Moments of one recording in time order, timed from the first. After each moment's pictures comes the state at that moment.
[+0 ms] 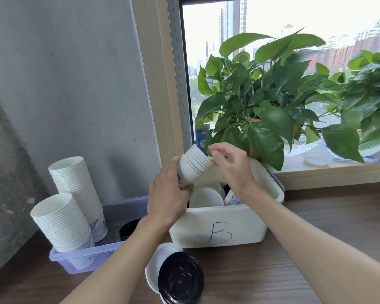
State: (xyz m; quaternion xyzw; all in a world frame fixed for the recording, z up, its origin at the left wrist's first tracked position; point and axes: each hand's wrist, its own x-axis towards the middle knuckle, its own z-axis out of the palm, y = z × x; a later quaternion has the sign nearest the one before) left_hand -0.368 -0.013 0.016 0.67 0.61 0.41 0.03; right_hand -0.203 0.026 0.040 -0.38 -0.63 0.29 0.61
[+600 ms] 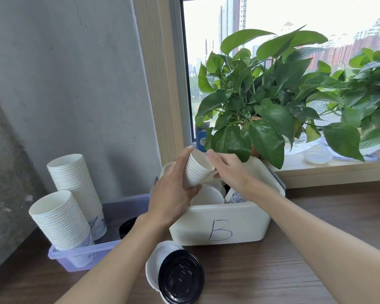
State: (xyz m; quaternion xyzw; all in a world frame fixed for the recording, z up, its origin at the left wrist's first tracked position) left_hand -0.366 -0.020 0.023 0.73 0.56 0.40 0.06; right_hand -0.198 0.027 0.041 -0.39 -0.70 0.37 0.46
